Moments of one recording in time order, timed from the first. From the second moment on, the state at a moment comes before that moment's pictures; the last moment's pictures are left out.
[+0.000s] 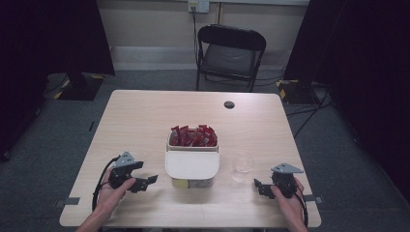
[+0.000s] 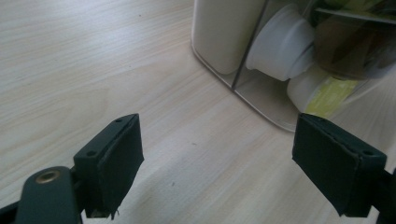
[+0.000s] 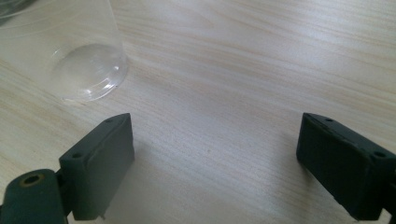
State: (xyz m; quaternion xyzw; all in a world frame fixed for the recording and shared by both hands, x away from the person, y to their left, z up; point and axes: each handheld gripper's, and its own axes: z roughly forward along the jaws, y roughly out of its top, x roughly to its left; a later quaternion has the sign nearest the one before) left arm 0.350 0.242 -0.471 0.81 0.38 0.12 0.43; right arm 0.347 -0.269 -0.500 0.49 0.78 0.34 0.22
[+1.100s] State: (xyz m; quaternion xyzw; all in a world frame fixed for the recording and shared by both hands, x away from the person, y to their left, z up) left arm 0.347 0.201 -0.450 0.81 0.34 0.09 0.47; right arm 0.347 -0.269 -0.500 0.49 0.78 0.34 0.22
